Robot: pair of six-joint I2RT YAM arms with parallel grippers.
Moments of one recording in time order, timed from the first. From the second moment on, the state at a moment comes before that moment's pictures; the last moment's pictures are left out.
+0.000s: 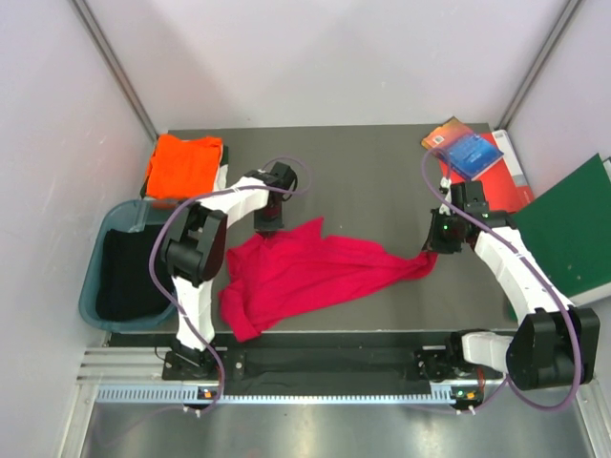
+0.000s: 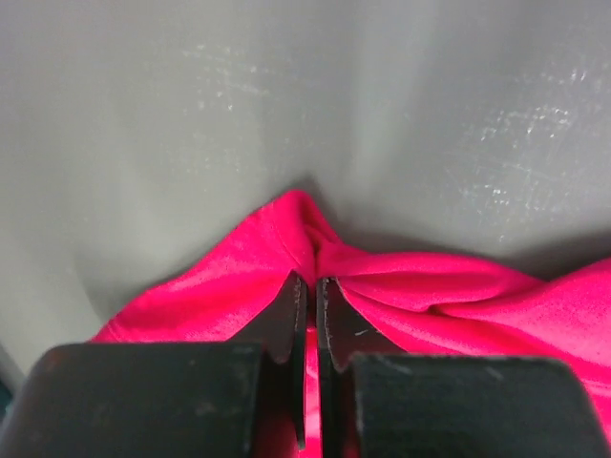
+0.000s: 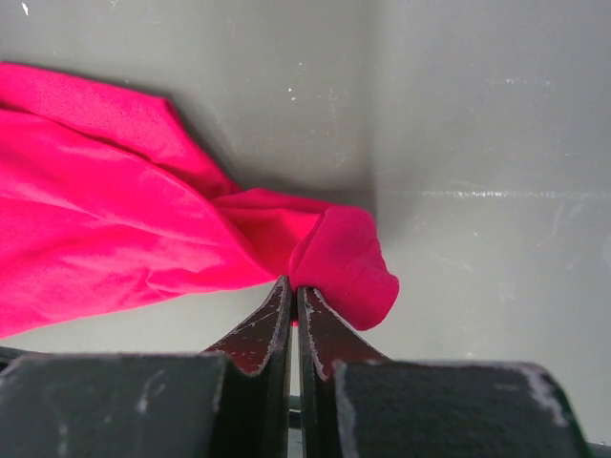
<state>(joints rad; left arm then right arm) -0.43 2.02 1.48 -0.84 -0.27 -0.48 0.10 1.21 0.91 -0.76 -0.15 0.26</state>
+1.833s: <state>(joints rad) -0.51 1.82 1.18 -0.81 -0.05 -0.60 0.09 1.23 0.90 -0.72 -0.18 0.26</state>
